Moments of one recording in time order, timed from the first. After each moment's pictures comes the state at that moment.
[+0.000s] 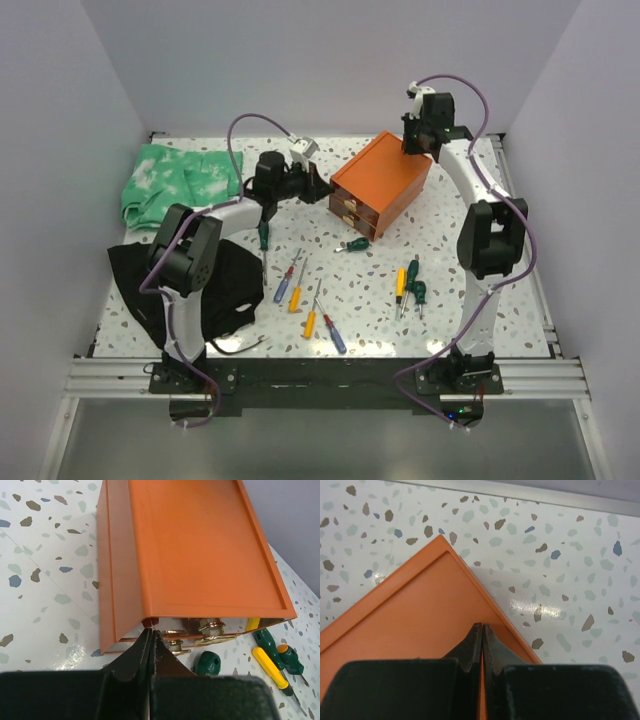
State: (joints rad) left arm -0.41 2.00 1.26 0.45 0.56 -0.31; right arm 0.13 2.12 1.97 -0.51 -0.06 0.02
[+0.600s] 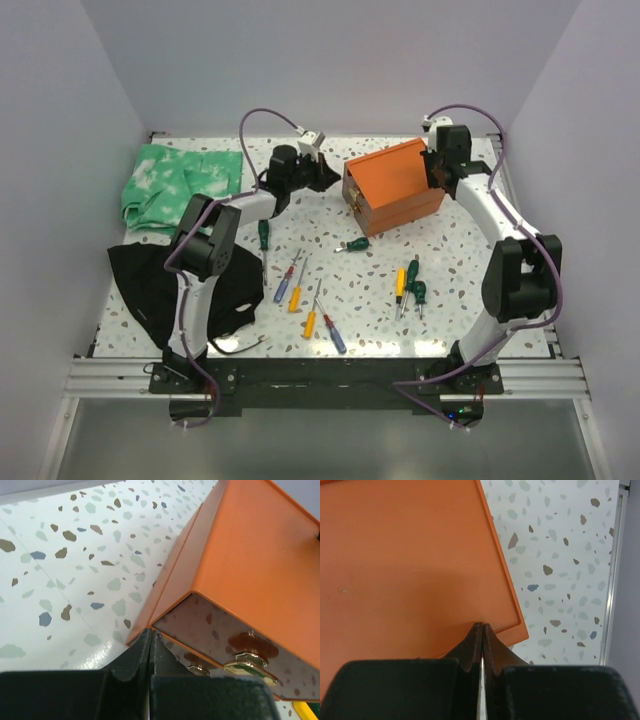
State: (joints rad) left arm -0.43 2.21 1.48 0.48 0.45 -0.32; right arm 0.12 1.73 1.43 -0.42 0.20 -0.14
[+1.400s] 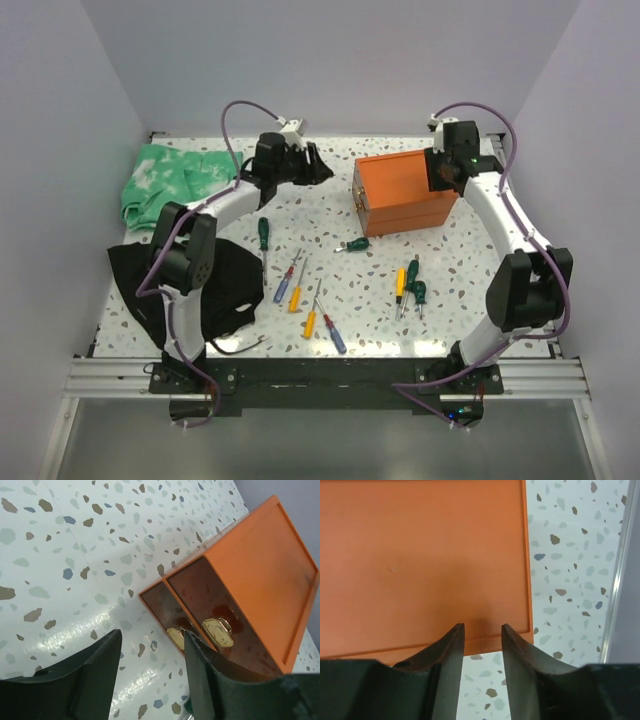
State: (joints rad) left arm -0.40 2.02 1.47 0.18 0.37 -0.44; right arm 0.12 1.65 1.47 -0.62 0.17 -0.09
